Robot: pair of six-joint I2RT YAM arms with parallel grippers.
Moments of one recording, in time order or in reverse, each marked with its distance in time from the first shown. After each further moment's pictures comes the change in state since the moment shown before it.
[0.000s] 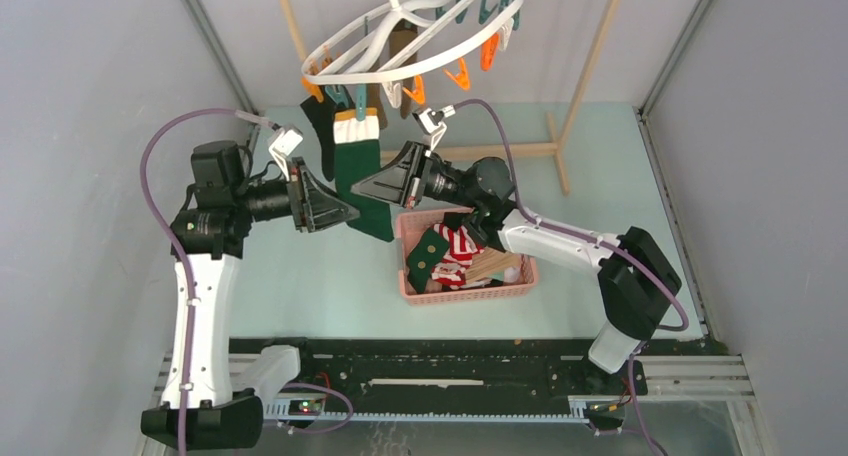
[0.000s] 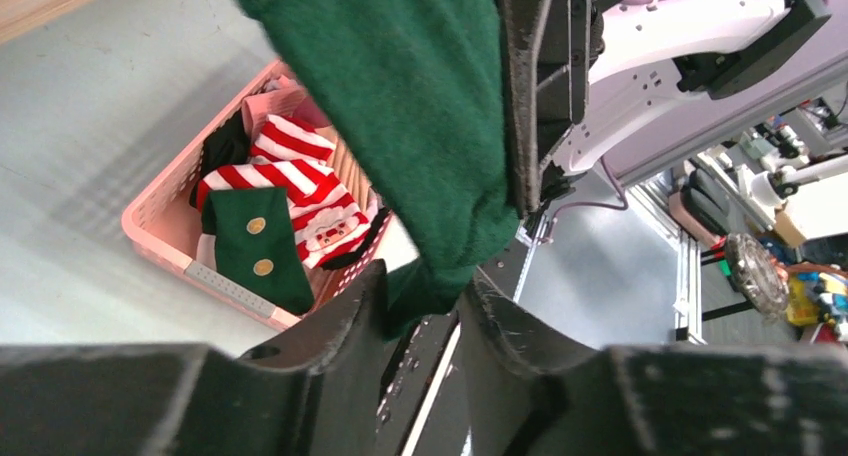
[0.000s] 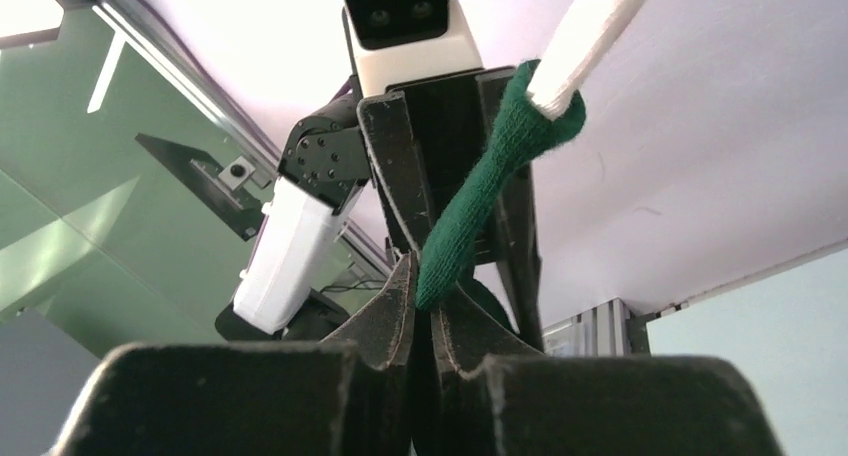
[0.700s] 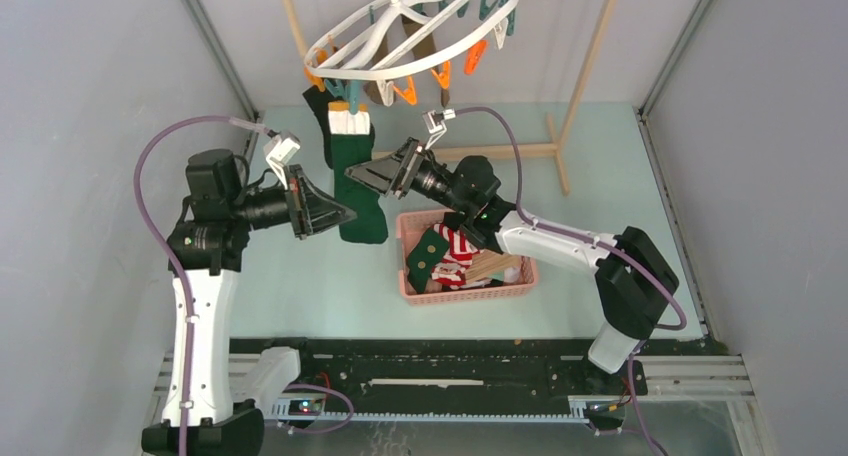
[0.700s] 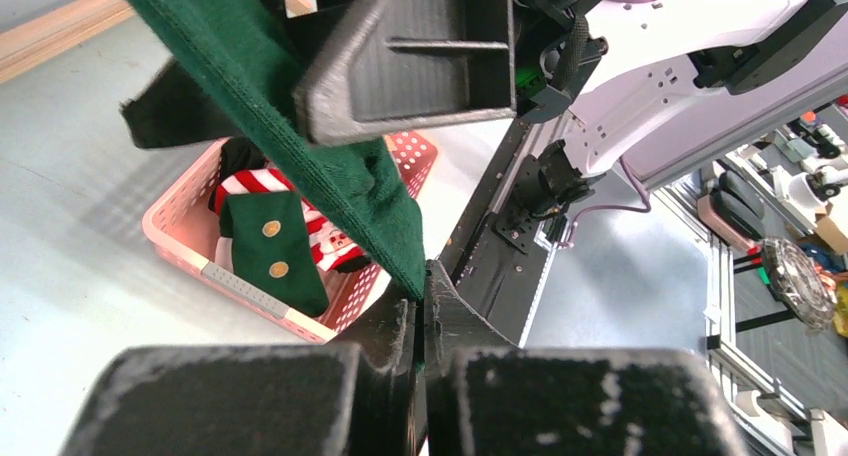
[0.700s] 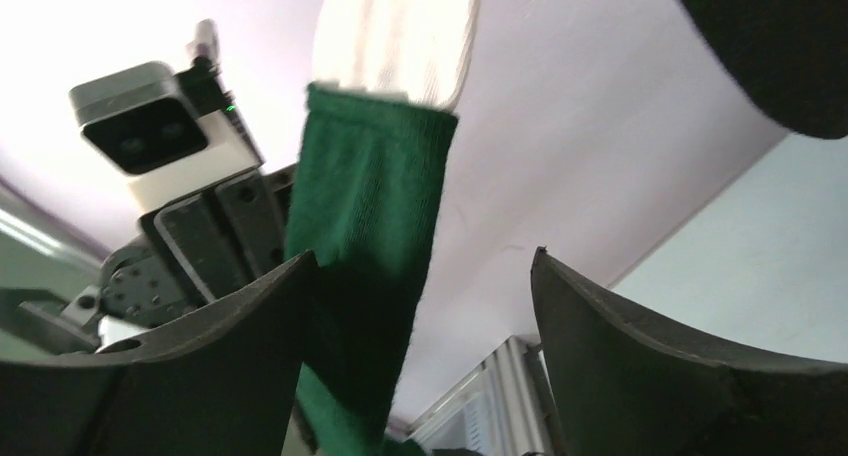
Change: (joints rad) left arm -0.004 -0.061 -0.039 0.027 -0.028 -0.001; right arm 0.011 0.015 -0.002 -0.205 0.310 -0.125
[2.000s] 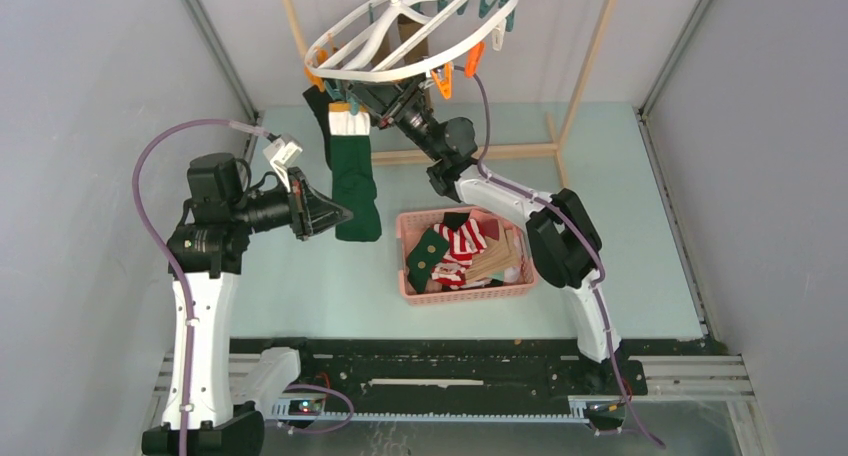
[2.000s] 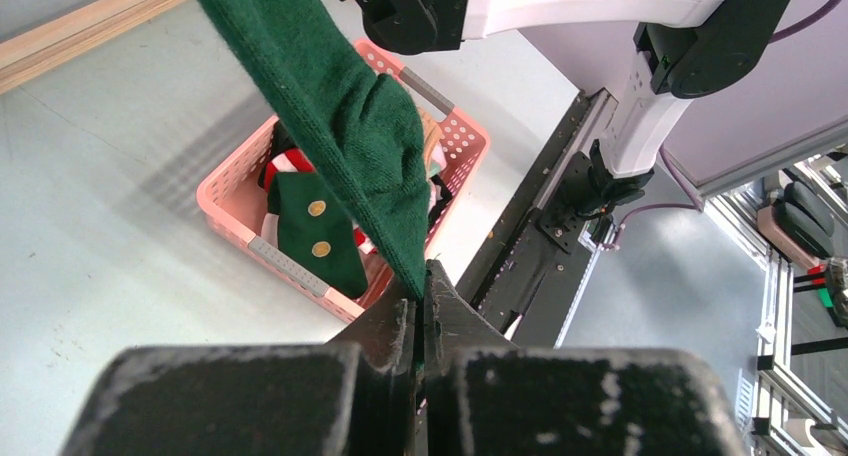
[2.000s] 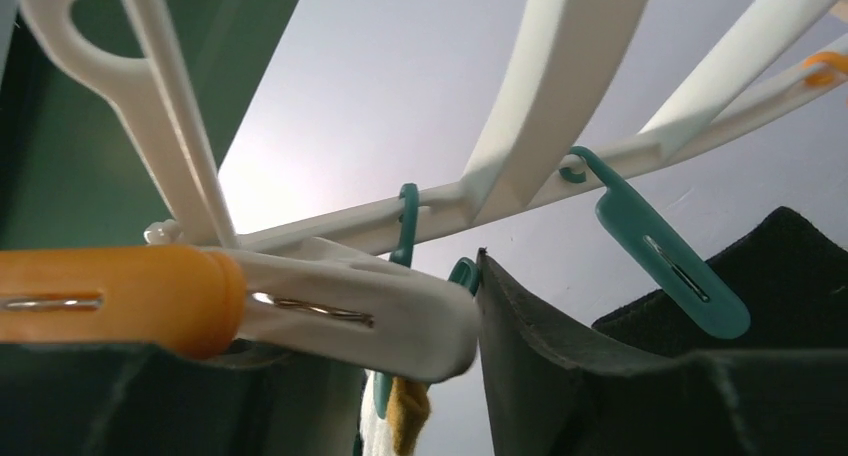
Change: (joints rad) left arm -0.002 -0.019 -0.008 -0.036 -0.112 0.055; right arm -0.137 0.483 0.586 0.309 0.047 0.417
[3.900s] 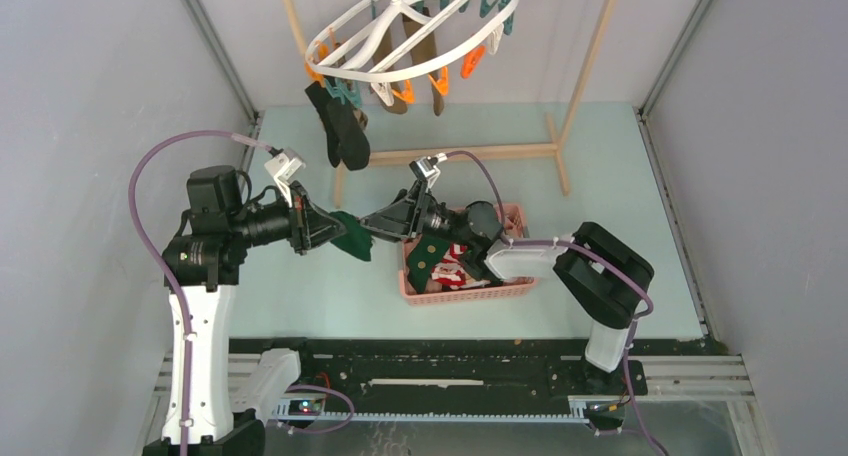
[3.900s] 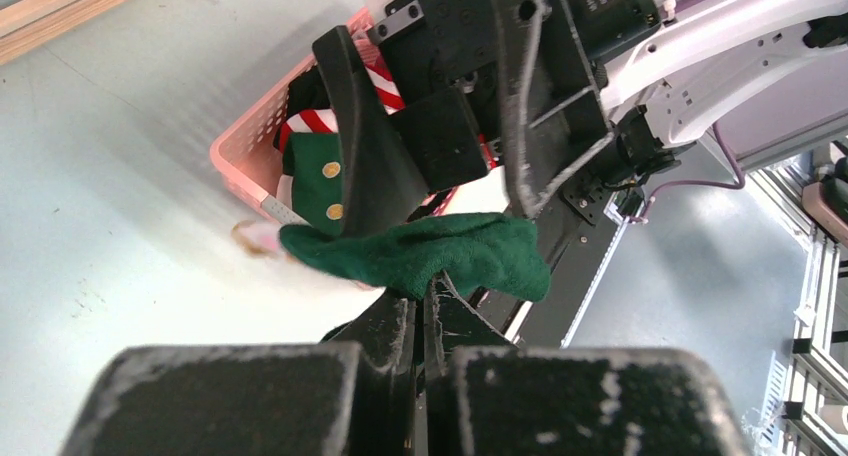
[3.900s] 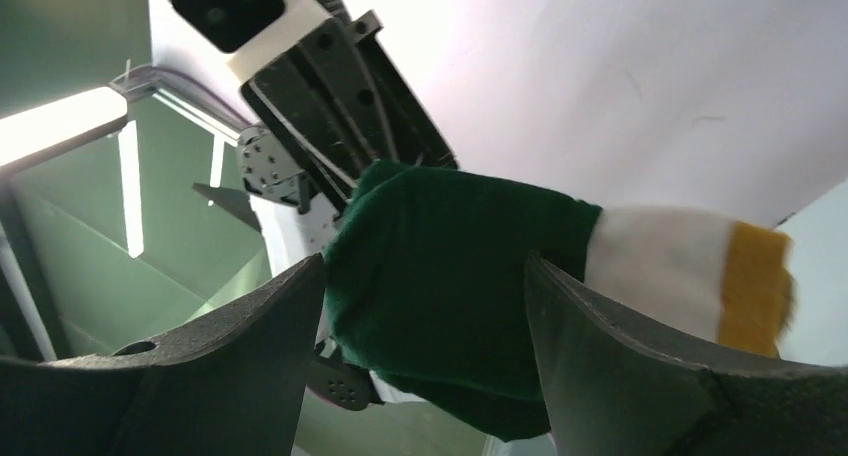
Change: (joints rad) left arm 0.000 -0.046 0.000 -0.135 -0.056 0.114; right arm 0.179 -0.351 -0.843 0.240 -0.218 0.000
